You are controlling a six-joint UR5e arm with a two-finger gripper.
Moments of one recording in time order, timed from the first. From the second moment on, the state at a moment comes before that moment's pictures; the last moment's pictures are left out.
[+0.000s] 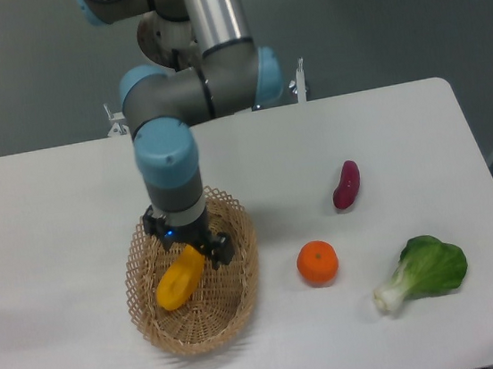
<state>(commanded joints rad) 2.14 -1.97 -1.77 -0.91 1.57 0.74</state>
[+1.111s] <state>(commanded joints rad) 2.12 -2.01 -1.77 -0.86 1.60 0.74</state>
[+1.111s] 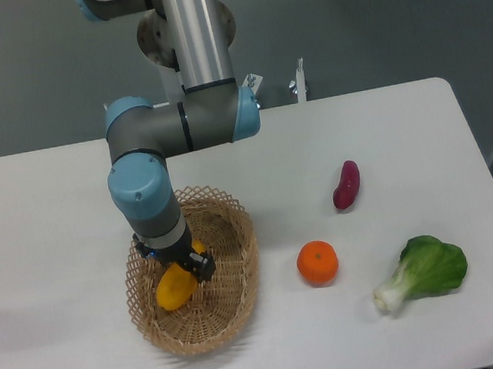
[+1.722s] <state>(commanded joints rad) 2.12 -1.99 -1.75 -0.86 1.60 0.76</state>
